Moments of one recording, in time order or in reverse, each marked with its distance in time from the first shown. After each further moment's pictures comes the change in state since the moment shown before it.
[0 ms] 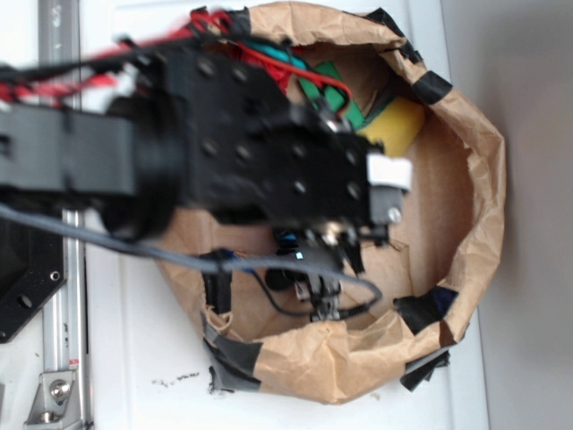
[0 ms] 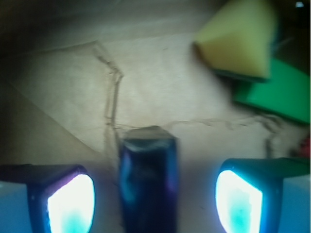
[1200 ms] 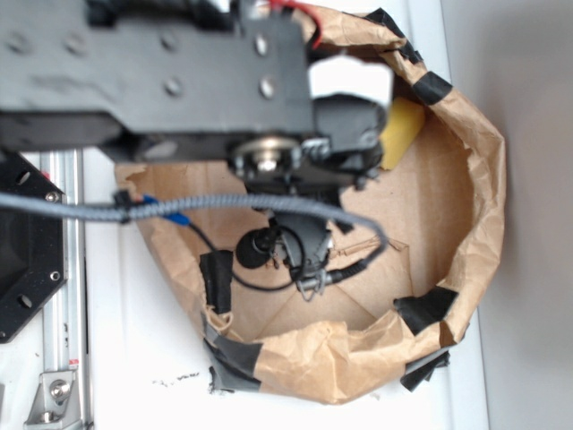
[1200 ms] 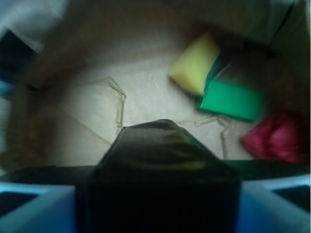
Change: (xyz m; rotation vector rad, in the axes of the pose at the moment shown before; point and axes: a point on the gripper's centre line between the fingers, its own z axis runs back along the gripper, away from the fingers) arm -0.008 0.021 0.089 -0.041 -0.111 0.061
